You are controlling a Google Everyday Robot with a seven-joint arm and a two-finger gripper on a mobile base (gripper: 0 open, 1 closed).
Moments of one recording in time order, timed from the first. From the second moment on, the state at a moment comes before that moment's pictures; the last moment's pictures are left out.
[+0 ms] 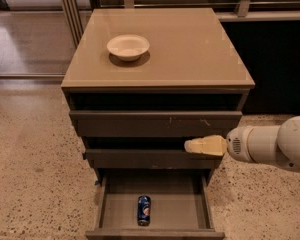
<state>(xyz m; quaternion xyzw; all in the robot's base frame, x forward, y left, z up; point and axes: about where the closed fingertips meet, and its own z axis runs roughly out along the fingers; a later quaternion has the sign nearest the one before) 0.496 -0.182 0.732 -0.10 0.92 0.18 0.34</state>
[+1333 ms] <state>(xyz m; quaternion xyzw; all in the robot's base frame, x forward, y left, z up) 0.472 -0.077 0.563 -0.01 0.90 0.32 0.28</state>
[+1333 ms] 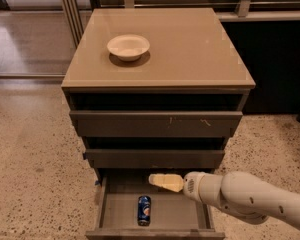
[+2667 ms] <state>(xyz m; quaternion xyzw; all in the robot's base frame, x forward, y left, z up) 0.508 -0.047 0.415 0.03 0.93 0.32 0.21</state>
